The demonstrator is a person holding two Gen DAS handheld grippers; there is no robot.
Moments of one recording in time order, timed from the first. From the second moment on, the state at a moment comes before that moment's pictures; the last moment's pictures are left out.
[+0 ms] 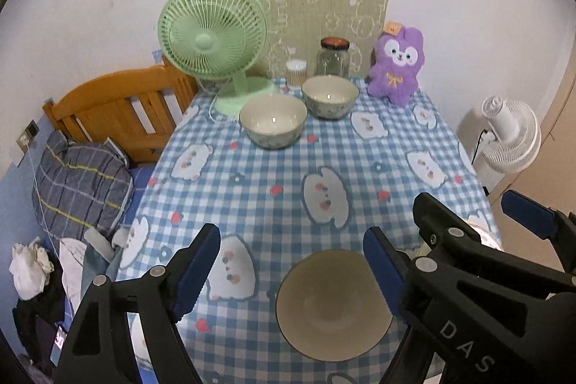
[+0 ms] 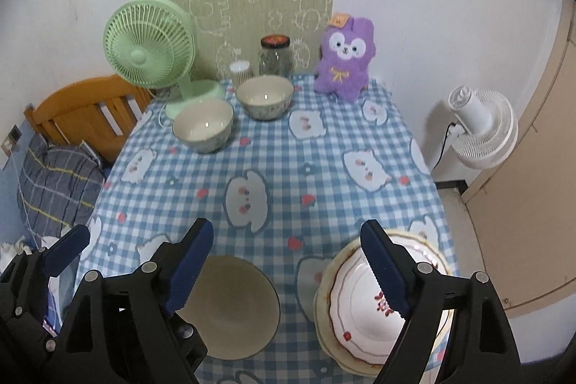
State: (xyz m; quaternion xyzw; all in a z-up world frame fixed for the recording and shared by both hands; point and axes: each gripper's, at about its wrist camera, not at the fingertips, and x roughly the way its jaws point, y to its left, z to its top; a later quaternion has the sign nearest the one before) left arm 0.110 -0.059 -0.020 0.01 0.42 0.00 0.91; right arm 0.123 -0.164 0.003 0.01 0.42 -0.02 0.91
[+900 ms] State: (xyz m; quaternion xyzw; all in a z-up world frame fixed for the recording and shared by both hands) left arm 0.190 -0.011 0.002 0.00 0.39 0.00 0.92; right arm 0.211 -0.113 0.023 0.00 0.40 -0.02 0.92
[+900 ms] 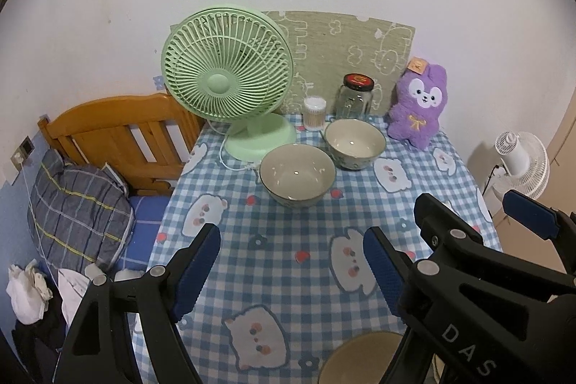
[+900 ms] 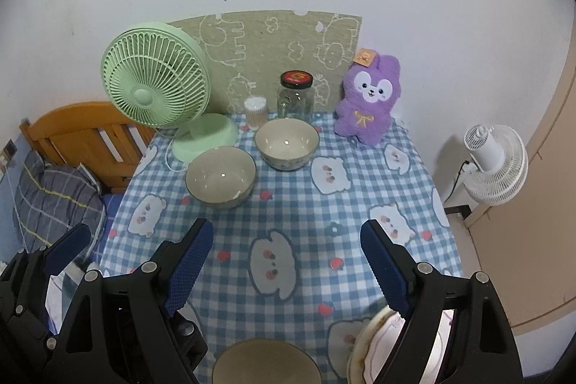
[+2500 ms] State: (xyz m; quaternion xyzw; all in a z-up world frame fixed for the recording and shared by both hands) left arm 0.361 0.016 -0.106 0.02 0.42 0.00 0.91; right arm 0.388 -0.073 -0.100 -0.03 0.42 0.01 0.91
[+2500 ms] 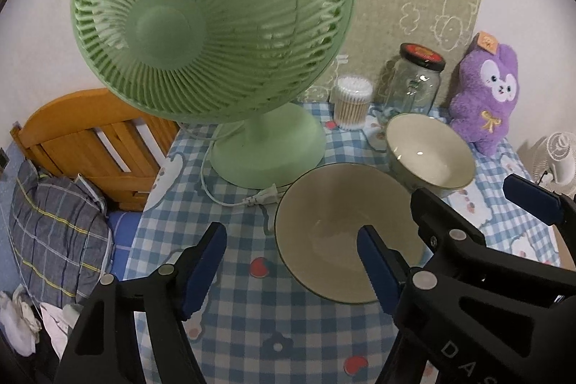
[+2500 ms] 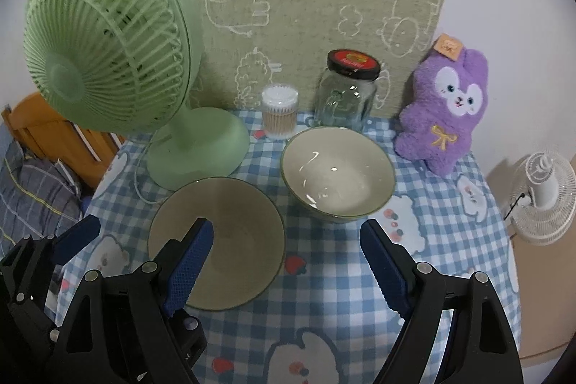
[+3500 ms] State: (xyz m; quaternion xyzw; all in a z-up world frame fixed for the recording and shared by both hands) left arm 0.408 0.022 -0.166 0.01 0.48 0.00 0.88; right arm 0.429 -0.072 -0.161 0.00 0.48 0.00 0.87
